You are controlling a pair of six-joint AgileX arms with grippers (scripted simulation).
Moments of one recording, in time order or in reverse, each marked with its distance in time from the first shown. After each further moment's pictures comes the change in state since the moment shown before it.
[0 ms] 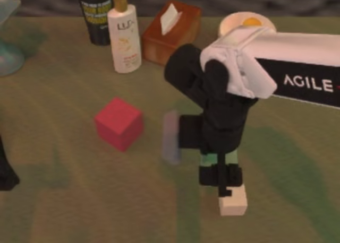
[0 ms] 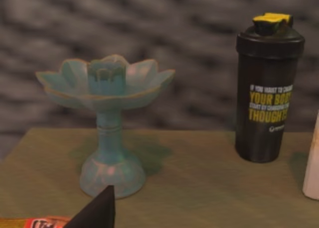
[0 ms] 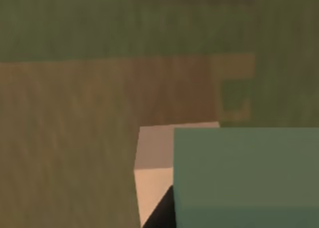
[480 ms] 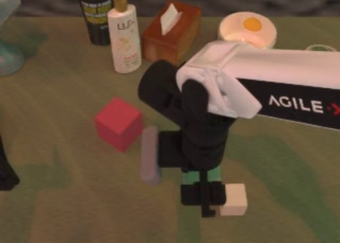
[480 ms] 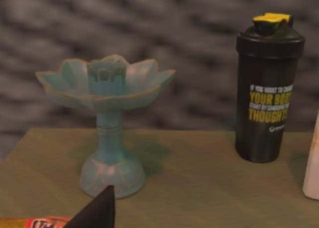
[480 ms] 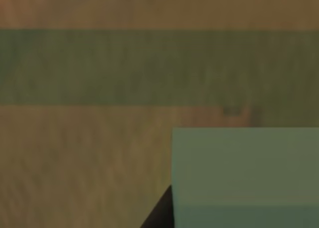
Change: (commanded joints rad) left arm 0.000 0.000 0.000 0.000 0.000 0.000; right arm 0.108 -0.010 0.004 -0.008 0.000 0.062
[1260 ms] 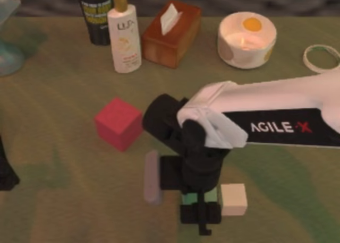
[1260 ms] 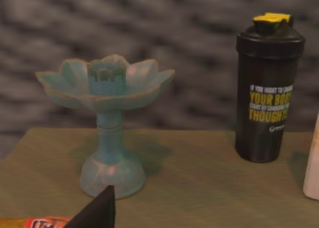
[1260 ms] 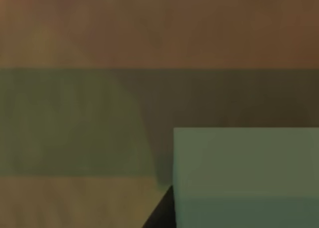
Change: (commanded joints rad) left arm 0.000 0.000 0.000 0.000 0.000 0.000; right arm 0.005 0.089 -0.154 0.250 0.002 0.002
